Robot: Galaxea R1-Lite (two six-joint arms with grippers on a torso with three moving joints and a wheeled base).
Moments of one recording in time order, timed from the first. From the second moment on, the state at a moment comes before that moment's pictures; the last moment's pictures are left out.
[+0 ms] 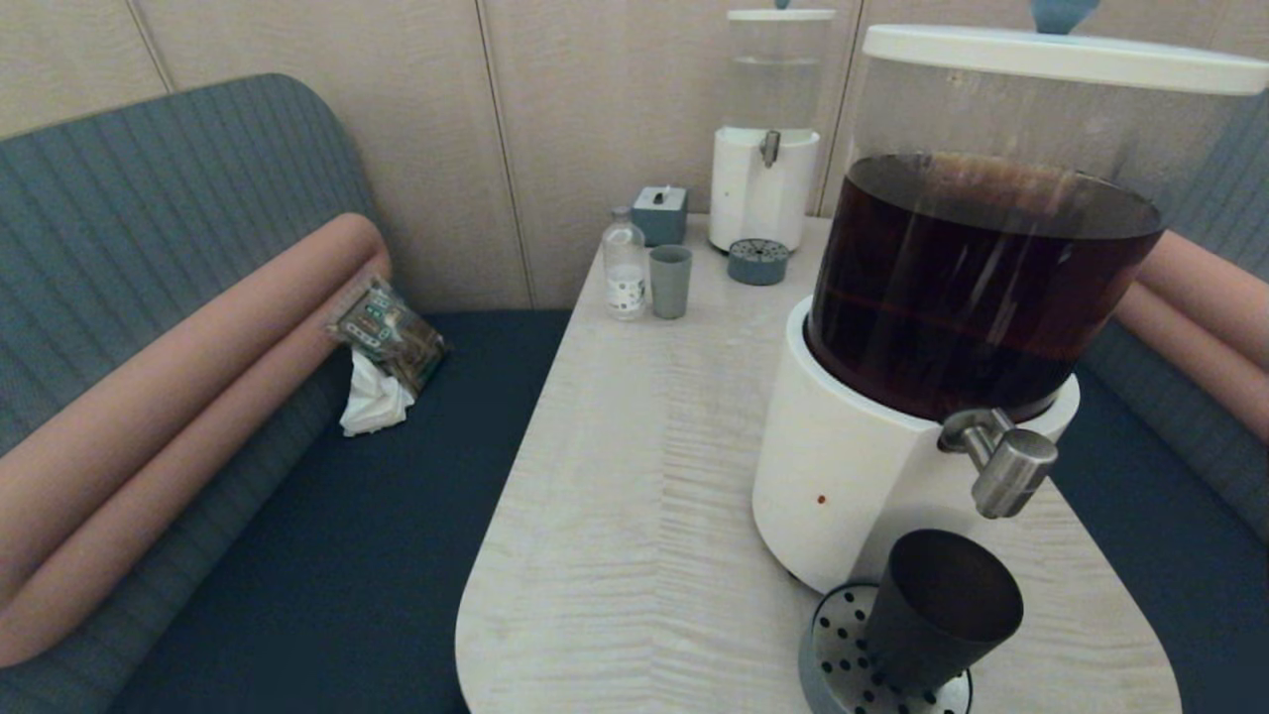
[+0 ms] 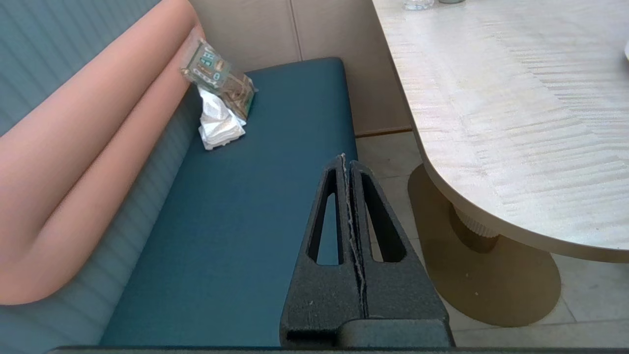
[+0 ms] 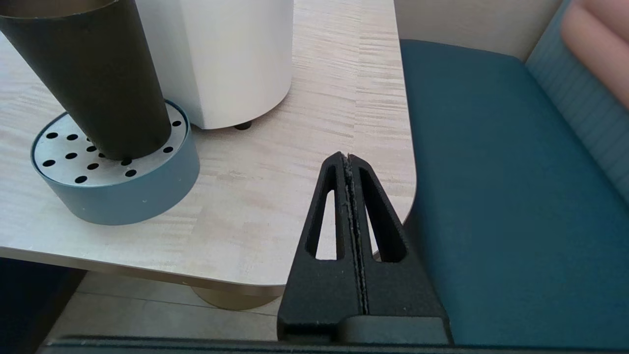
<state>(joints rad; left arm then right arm) 0.01 0.00 0.00 -0.08 -0.06 0.13 0.00 0.00 0.00 -0.02 0.00 -0.04</state>
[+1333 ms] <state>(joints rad) 0.01 0.00 0.00 -0.08 -0.06 0.13 0.04 0.89 -1.24 0.50 0.26 -0.04</state>
